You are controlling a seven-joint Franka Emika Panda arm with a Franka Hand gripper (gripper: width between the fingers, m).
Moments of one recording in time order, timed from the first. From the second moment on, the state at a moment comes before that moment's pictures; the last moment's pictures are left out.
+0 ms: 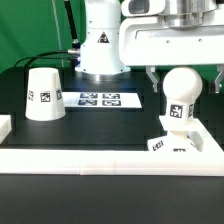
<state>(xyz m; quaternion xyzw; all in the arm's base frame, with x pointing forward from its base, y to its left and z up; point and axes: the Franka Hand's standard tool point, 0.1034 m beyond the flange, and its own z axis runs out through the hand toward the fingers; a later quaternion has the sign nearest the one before) 0.607 0.106 0.111 -0.99 0.14 0.01 0.05</state>
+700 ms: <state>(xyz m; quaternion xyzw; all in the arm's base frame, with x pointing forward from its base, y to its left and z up) 0.610 0.105 0.112 -0.98 -0.20 -0.01 0.04</state>
